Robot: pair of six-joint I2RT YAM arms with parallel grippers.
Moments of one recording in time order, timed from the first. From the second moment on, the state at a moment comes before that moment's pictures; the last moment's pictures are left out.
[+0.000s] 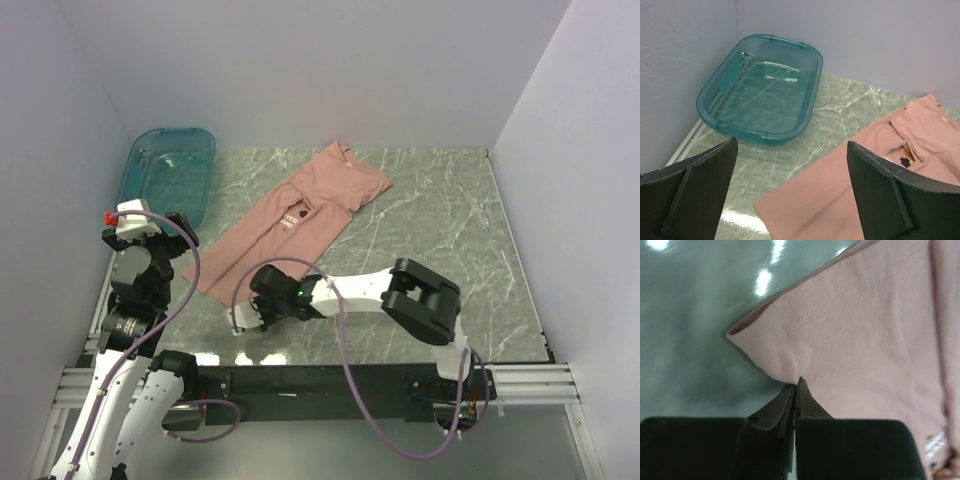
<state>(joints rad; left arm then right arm) -0.19 0.52 0.68 -0.18 -0.42 -0.18 1.19 2.00 1.26 -0.13 -0.09 -0.90</state>
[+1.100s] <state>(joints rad) -0.20 1.53 1.06 -0.06 0.29 -0.44 0.84 0.96 0.62 -0.48 -0.29 -0.86</state>
